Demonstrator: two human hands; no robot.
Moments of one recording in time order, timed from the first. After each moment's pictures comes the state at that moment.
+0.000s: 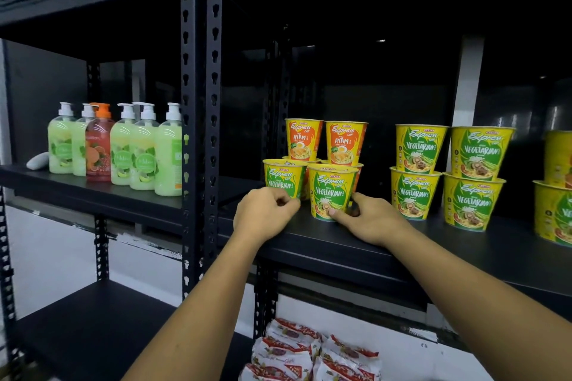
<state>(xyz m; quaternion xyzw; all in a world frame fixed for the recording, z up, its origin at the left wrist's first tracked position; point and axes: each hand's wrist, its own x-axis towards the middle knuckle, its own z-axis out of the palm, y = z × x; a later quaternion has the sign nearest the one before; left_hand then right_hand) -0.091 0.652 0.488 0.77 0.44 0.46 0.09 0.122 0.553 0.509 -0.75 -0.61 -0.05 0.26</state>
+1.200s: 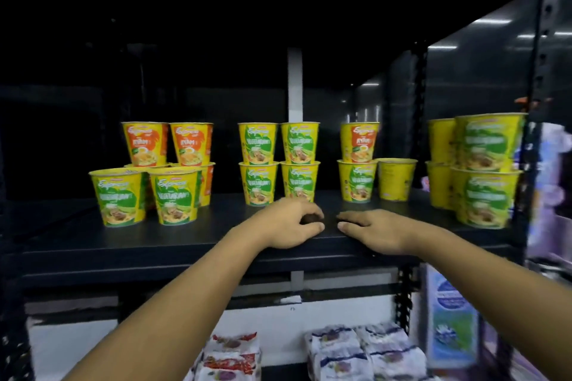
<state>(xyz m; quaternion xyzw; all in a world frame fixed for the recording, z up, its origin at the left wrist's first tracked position) 0.123 0.493 0.512 0.98 0.05 0.17 0.04 0.263 0.307 0.506 -0.84 -0.52 -0.03 0.14</state>
